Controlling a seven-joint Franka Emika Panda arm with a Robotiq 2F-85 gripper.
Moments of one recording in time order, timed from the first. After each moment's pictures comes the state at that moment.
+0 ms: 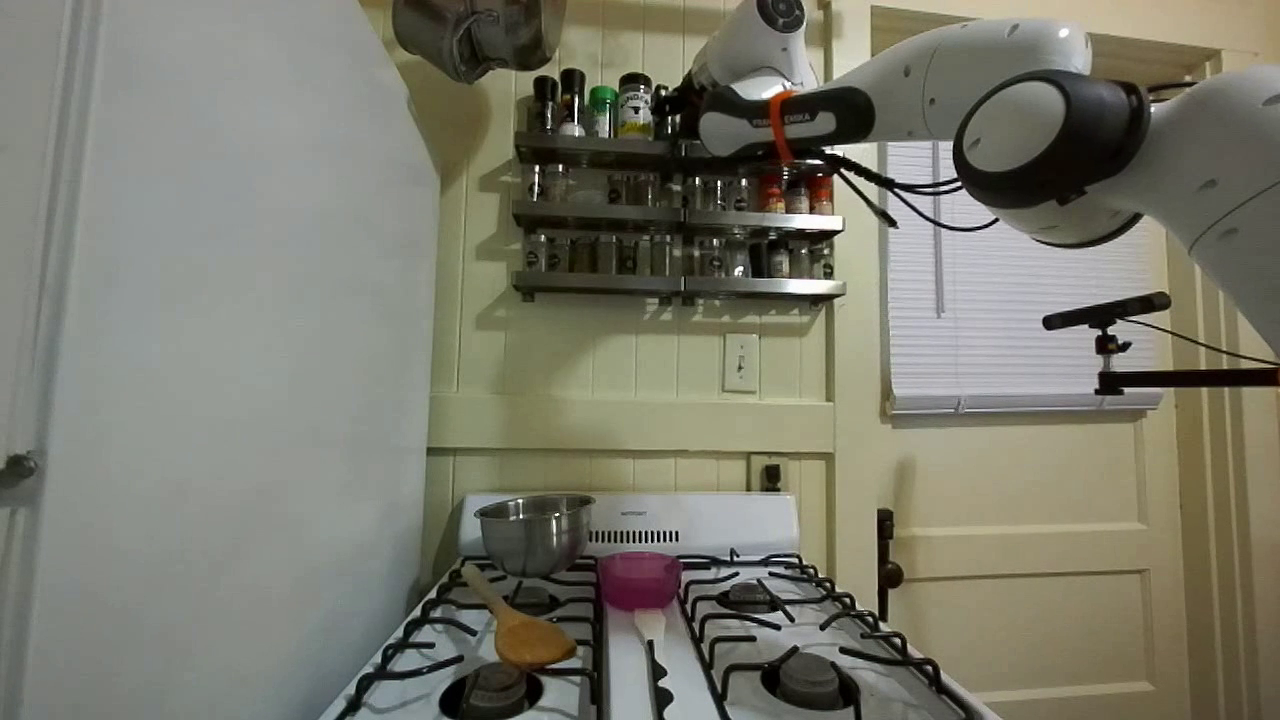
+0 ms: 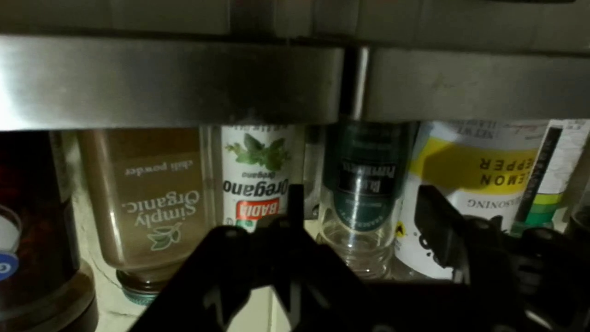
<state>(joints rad) -0.14 0.46 0.16 -0.71 -0.76 2.75 0.54</state>
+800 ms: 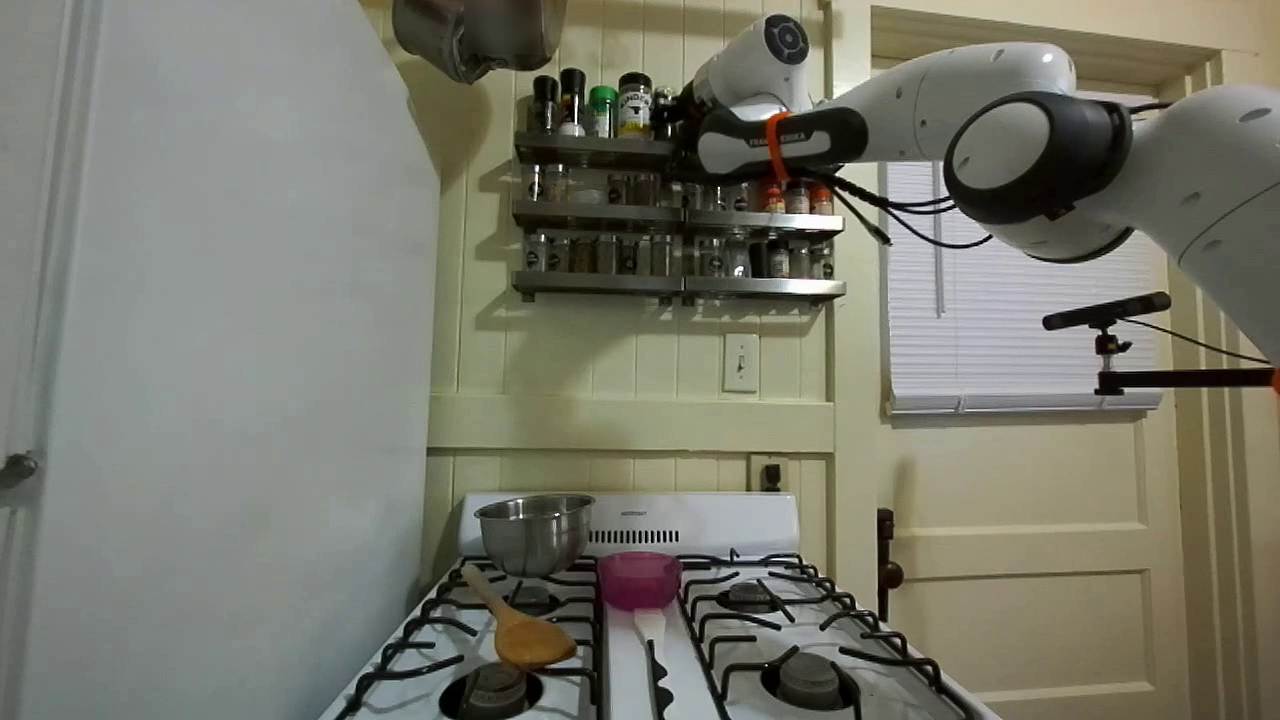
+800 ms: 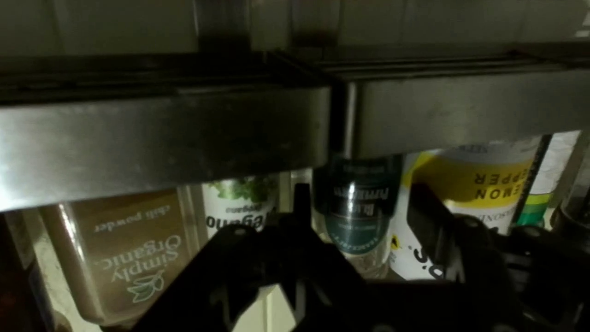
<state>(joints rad) -0.17 0.51 0.19 -0.71 -0.72 2.88 0.54</state>
